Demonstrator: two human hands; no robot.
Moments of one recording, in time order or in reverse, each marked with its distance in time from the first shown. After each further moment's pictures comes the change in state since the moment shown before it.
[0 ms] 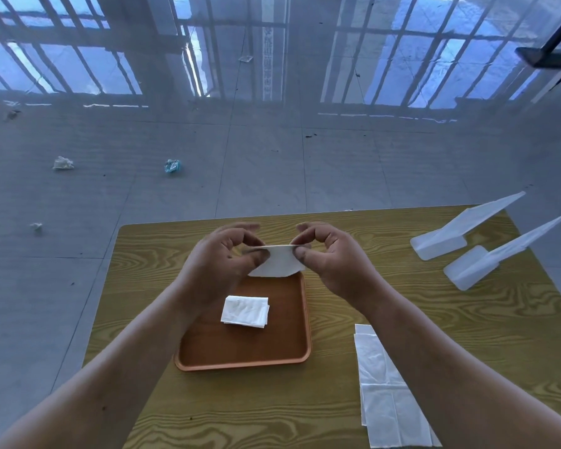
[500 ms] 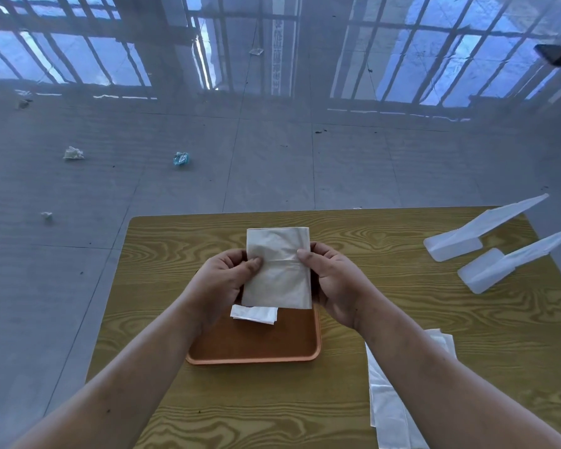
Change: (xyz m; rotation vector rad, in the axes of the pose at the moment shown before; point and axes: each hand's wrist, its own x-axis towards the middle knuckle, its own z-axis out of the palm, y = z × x) left_hand -0.020 -0.037 0.004 -0.662 -0.114 -0.454; right_hand -0.001 0.018 0.038 0.663 -0.122 0.454
